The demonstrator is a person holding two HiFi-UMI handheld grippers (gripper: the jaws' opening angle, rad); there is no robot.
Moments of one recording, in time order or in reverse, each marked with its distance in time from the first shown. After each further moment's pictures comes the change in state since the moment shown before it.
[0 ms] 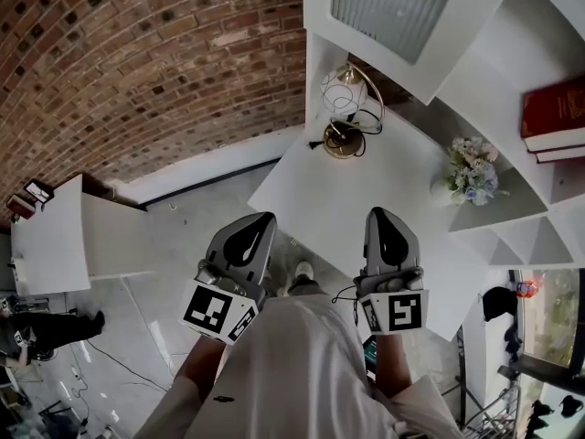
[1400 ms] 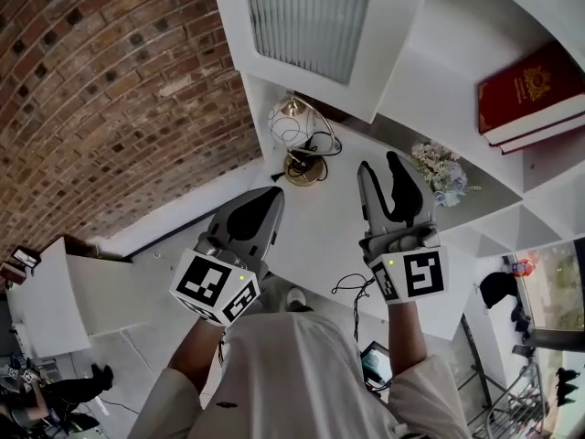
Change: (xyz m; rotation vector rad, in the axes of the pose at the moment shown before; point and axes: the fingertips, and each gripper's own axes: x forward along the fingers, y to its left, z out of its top) left arm 0.131 -0.024 0.055 -0.008 -0.037 -0.239; right arm 0.066 -0.104 0.086 -0.080 -0.143 -0.095
